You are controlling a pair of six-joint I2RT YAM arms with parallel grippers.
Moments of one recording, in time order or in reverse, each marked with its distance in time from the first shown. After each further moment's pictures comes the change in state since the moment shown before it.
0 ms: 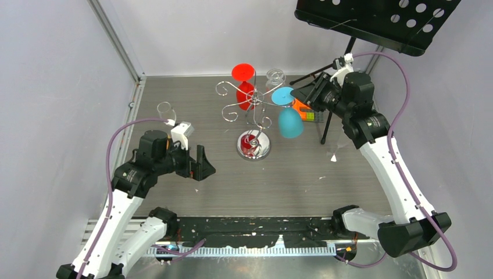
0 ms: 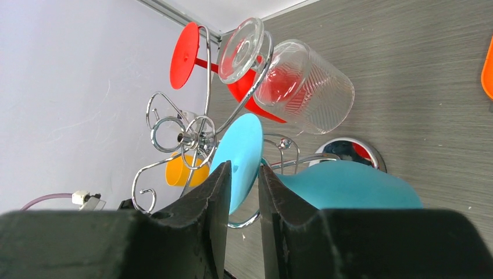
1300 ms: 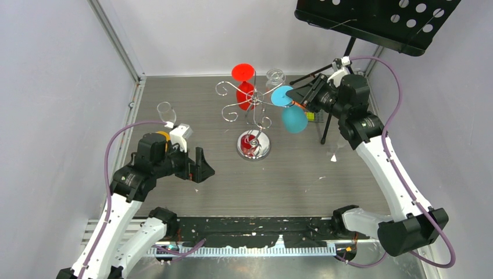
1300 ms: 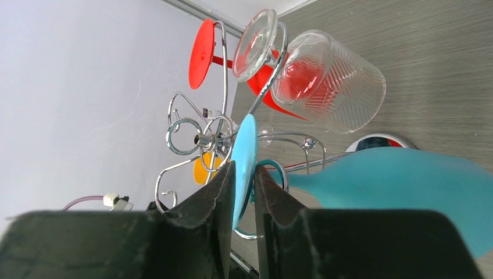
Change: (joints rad) left arm 0.000 -0.035 -0.021 -0.001 -0.006 -0.004; right arm 0.011 0.003 -0.072 0.116 -0.059 0.122
